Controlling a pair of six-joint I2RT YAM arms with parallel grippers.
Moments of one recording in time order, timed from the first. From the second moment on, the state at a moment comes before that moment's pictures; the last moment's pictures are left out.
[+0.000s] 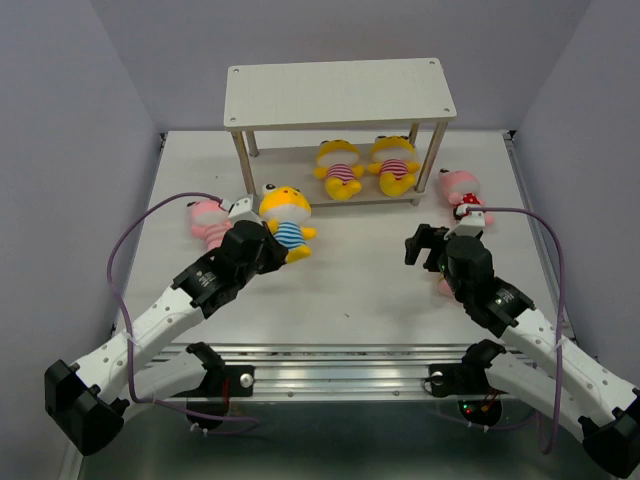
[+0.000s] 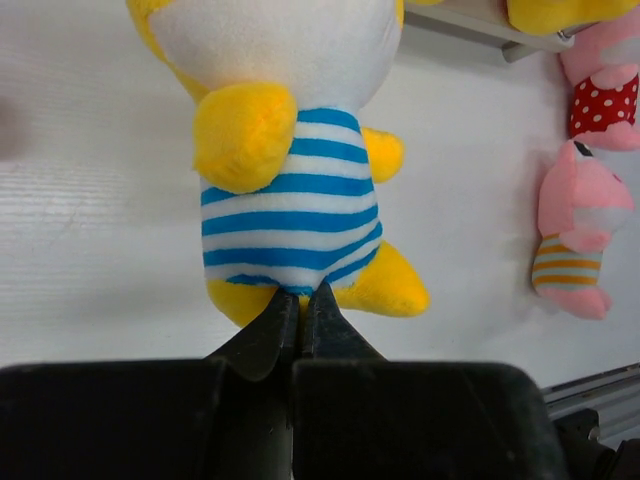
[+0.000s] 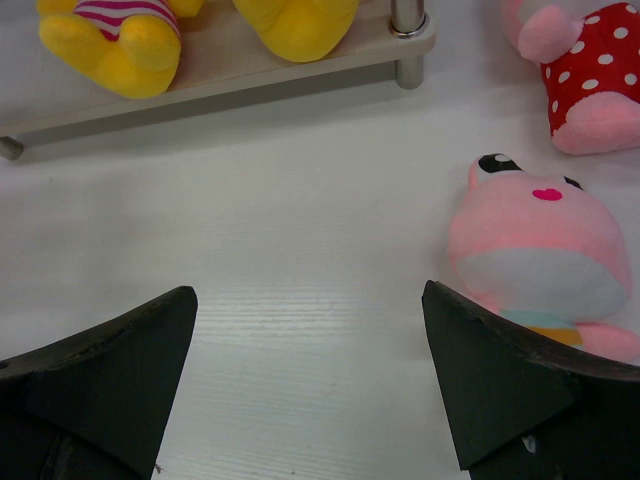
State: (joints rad) left arm -0.70 0.90 0.76 -0.45 -0.25 -0.79; right arm 0.61 0.73 0.59 -0.24 0.47 0.44
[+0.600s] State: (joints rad) left arm -0.50 1.17 0.89 -0.26 -0.21 -0.66; right arm 0.61 0.71 0.58 -0.23 0.51 0.44
